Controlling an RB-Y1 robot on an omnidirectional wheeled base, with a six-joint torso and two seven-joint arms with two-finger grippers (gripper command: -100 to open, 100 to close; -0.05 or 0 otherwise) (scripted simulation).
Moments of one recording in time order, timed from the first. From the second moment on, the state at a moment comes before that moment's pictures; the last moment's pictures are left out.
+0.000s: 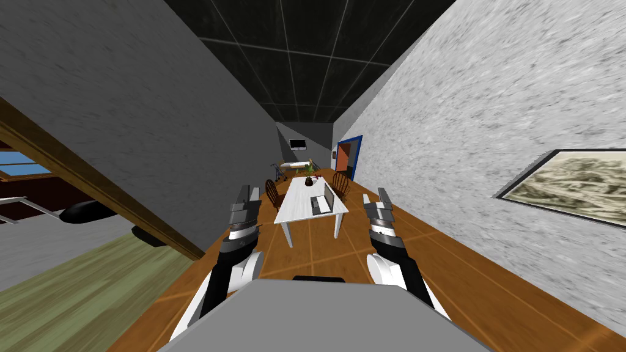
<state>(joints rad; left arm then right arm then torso) 0.48 -0.04 0.07 -2.35 -0.09 -0.61 -0.13 0.47 0.04 0.03 -2.22 -0.08 -0.48 0.07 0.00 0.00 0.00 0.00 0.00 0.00</state>
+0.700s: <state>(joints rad) 0.48 -0.04 0.07 -2.35 -0.09 -0.61 -0.13 0.47 0.04 0.03 -2.22 -0.08 -0.48 0.07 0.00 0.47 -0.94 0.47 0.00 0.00</state>
